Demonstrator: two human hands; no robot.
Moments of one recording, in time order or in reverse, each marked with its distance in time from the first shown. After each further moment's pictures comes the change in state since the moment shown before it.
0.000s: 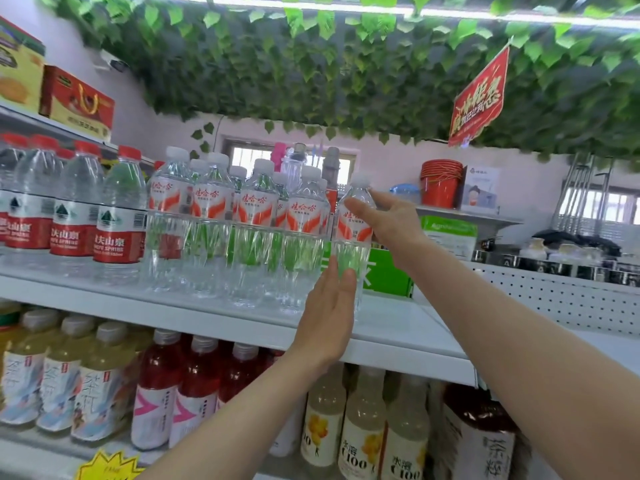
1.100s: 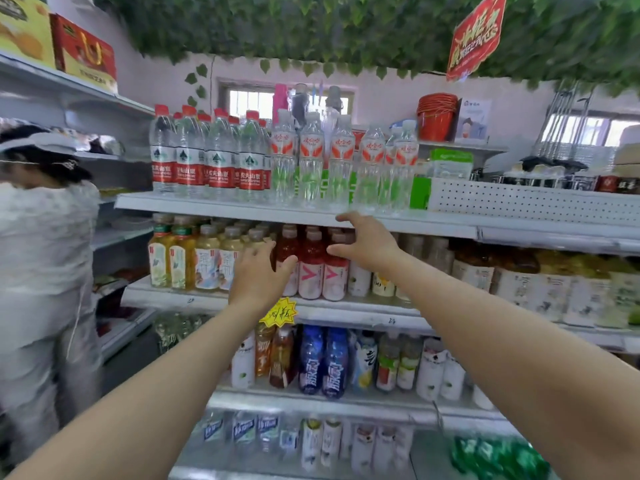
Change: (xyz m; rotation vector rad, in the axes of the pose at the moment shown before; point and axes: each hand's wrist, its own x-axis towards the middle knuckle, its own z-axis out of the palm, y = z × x) left_hand -0.243 -0.033 -0.265 0.552 0.165 -0.172; right_hand -0.287 -0.095 0.162 -0.730 -0.245 0.090
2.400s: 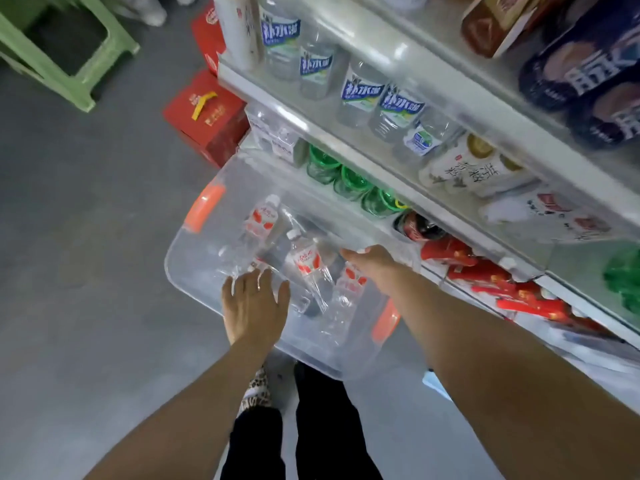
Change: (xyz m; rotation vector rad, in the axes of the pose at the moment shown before) left_hand -0.397 -0.392 0.254 0.701 -0.663 -0.825; right_hand -0.247 0.203 0.627 0.131 -1.170 0.923
